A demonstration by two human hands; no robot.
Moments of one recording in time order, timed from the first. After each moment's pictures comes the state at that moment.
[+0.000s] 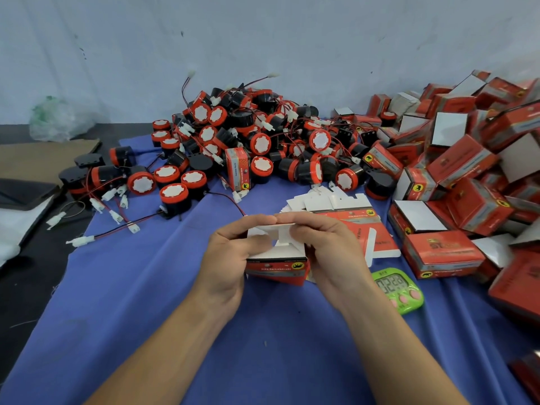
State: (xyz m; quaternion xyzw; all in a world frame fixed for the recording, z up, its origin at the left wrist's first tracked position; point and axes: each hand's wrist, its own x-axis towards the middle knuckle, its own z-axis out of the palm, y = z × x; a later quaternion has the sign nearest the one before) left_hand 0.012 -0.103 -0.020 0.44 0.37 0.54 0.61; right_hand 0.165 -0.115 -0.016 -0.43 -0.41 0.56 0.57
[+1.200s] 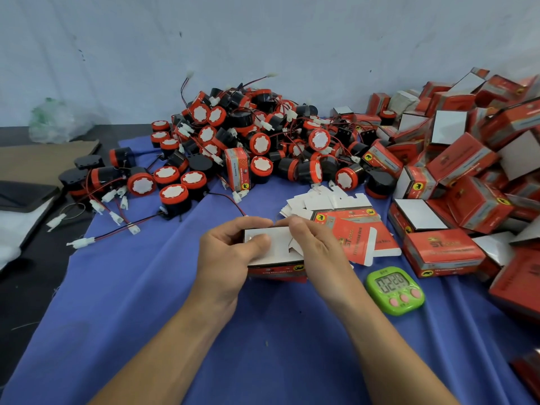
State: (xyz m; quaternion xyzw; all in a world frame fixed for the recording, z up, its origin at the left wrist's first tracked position) left_hand 0.007 -0.109 -0.021 0.48 0.42 0.55 0.54; right_hand 0.155 -0.125 -0.020 -0.51 -0.56 0.40 0.52
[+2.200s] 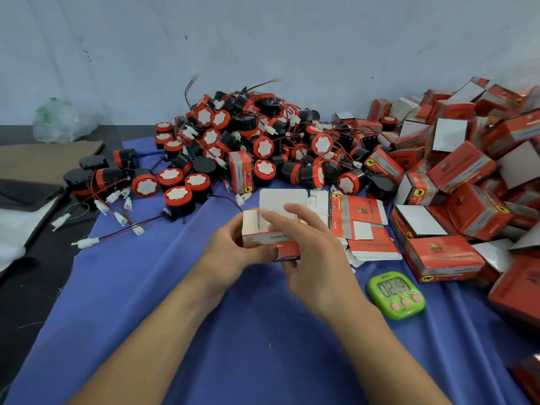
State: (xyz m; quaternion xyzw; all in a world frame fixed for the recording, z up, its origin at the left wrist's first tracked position) left_hand -0.020 -0.079 -0.037 0.60 0.40 0.41 0.55; right_hand 0.156 -0.125 -0.031 -0.51 -0.75 0.06 0.43
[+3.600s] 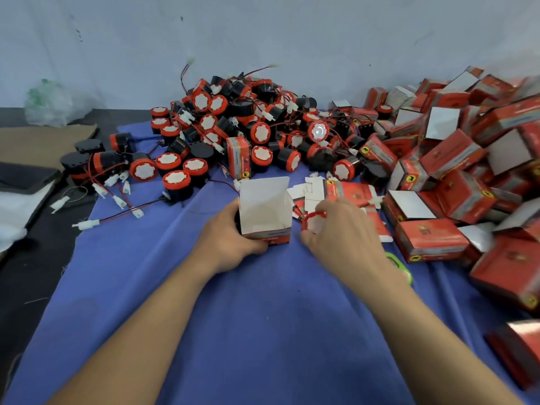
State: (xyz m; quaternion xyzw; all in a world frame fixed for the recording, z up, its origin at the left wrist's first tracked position) left_hand -0.023 -0.072 -0.038 0.68 0.54 0.31 0.39; right_hand 0.181 -0.130 0.006 -0.75 -0.63 0.03 0.19
